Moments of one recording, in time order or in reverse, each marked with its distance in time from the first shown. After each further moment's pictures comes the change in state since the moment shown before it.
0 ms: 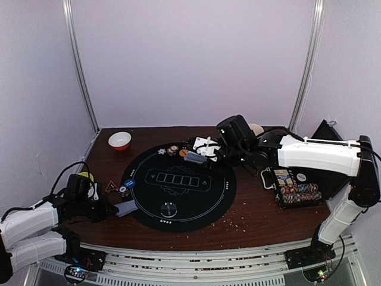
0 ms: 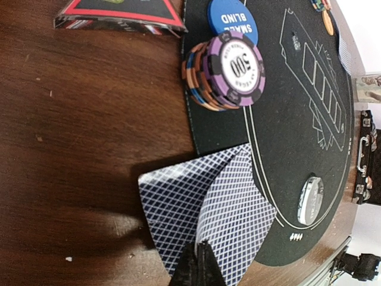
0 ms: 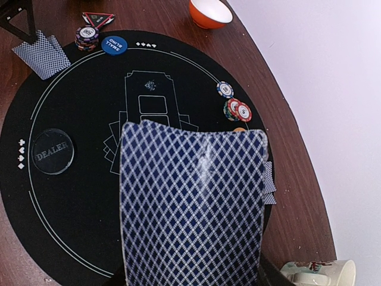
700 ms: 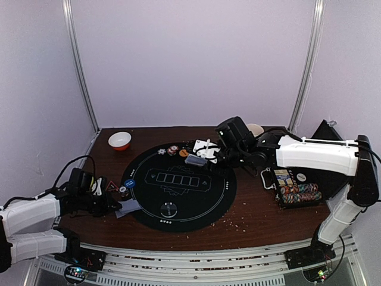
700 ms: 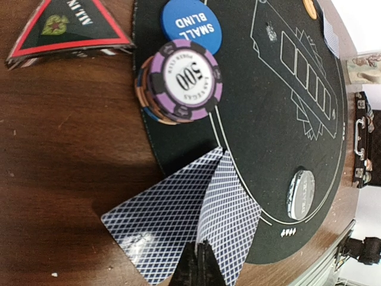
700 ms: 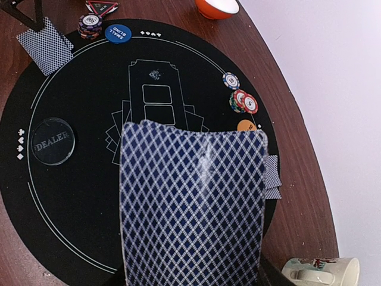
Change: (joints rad) left arm 0.000 0.121 0.072 0.033 0.056 0.106; right arm -0.003 0.013 0.000 -0.024 -0.001 -0.007
